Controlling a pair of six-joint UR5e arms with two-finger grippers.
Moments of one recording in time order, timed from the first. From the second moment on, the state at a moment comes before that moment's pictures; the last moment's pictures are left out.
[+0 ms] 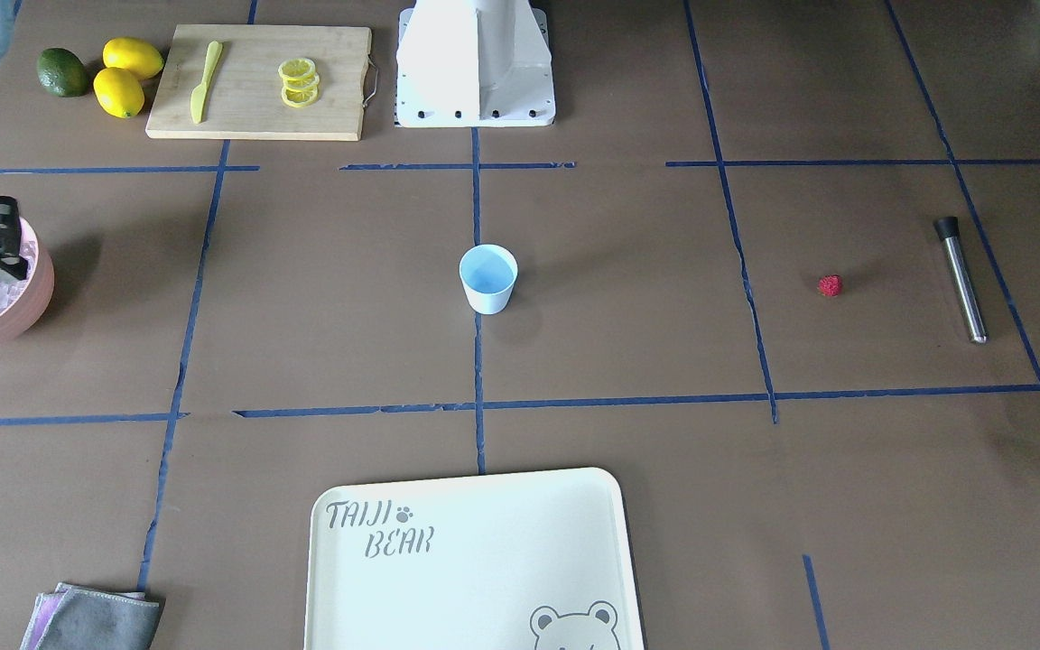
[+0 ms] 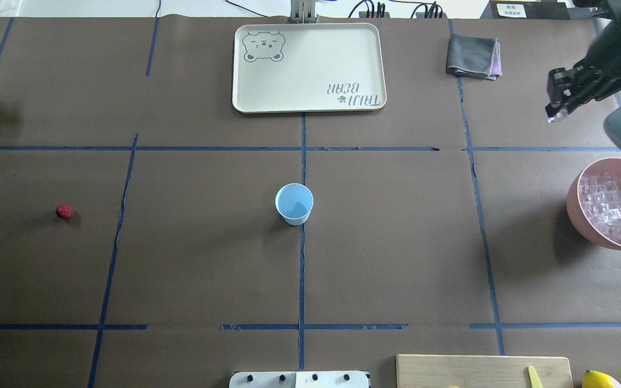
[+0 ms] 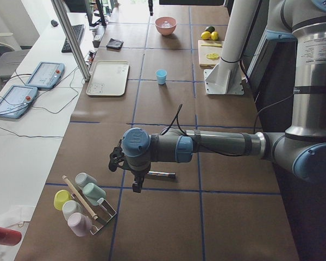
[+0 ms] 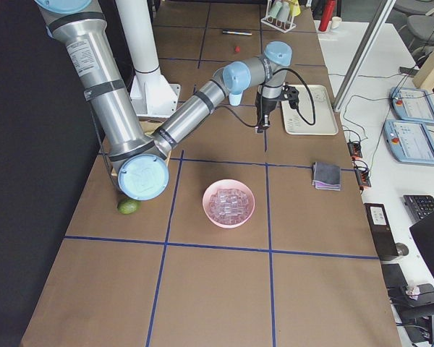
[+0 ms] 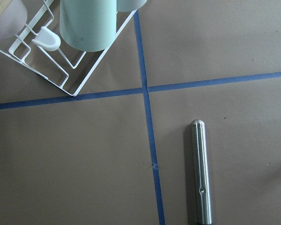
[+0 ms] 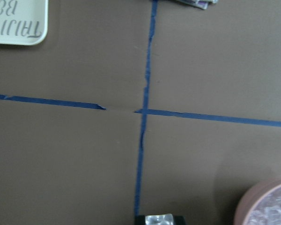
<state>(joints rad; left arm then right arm) -1.63 -1.52 -1.67 -1.54 -2.44 0.15 1.11 -1.14 1.96 -2.00 2.30 0.52</state>
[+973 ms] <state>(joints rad) -1.63 -1.52 -1.67 -1.54 -2.44 0.15 0.52 -0.73 1.63 -1.75 1.90 1.25</state>
